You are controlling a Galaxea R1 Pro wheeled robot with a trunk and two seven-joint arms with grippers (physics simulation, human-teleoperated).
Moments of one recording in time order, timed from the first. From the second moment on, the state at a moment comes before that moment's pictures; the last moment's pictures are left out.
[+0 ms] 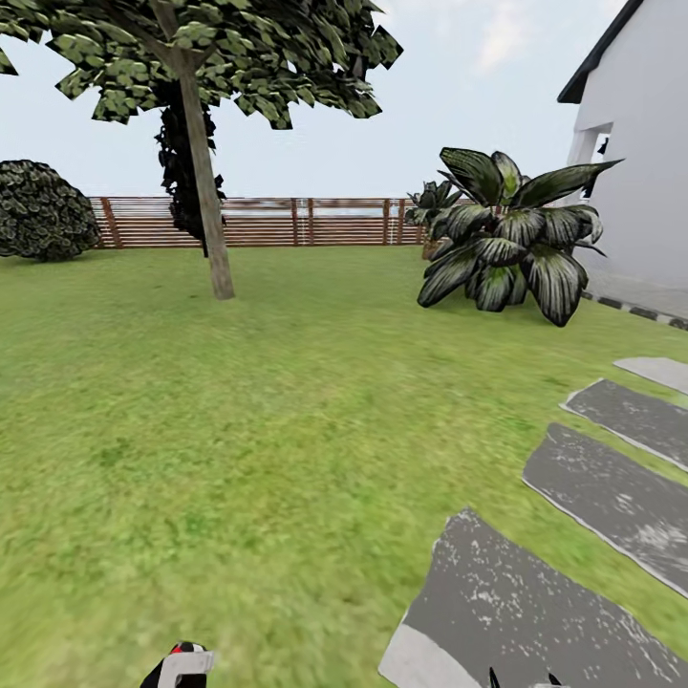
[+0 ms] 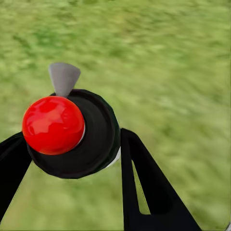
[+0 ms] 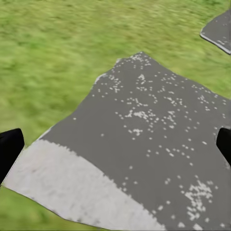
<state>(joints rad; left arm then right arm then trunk) -0.23 0.06 0.02 -0.39 0.00 -0.41 0.03 -0.01 -0.06 -0.12 -0.67 0.01 -0.47 0.00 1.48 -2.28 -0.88</state>
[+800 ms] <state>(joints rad) -0.23 0.06 0.02 -0.39 0.00 -0.41 0.03 -0.01 -0.06 -0.12 -0.67 0.01 -0.47 0.00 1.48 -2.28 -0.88</state>
